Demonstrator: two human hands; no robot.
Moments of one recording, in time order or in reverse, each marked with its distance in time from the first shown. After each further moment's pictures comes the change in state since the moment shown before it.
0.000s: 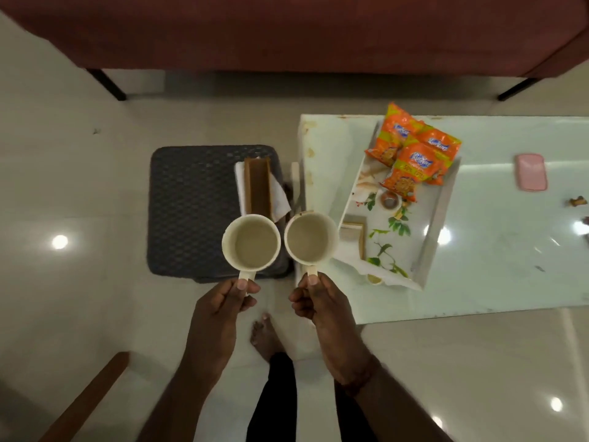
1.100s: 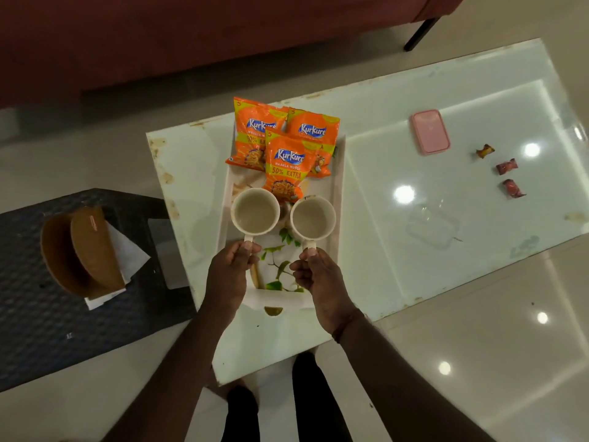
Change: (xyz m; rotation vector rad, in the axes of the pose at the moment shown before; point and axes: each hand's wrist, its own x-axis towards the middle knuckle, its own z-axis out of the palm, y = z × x) left_hand 0.119 -0.003 0.272 0.225 -0.221 0.055; right_hand 0.140 -0.003 -0.219 0.219 0.220 0.096
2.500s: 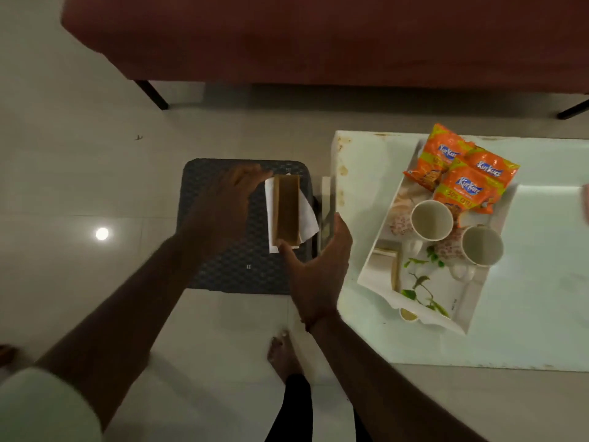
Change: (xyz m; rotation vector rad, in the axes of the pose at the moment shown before) left_hand -0.006 0.007 -0.322 0.946 0.121 0.493; right_hand -0.086 0.071 0.270 -0.604 0.118 -0.648
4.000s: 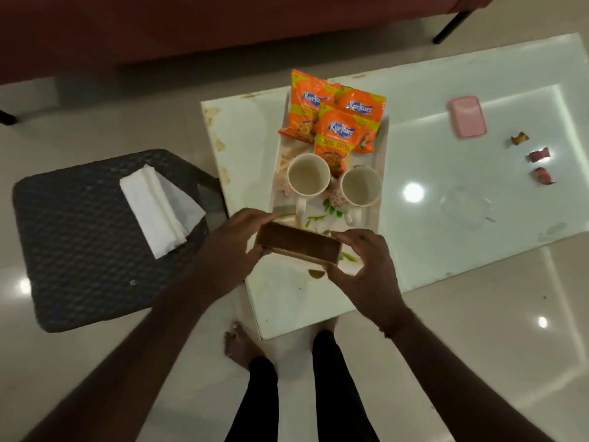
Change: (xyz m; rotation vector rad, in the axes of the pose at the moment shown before) left_hand 0.002 0.165 0.127 -0.311 -0.209 0.191; right_hand 0.029 0.128 -0.234 -0.330 -0.056 -0.146
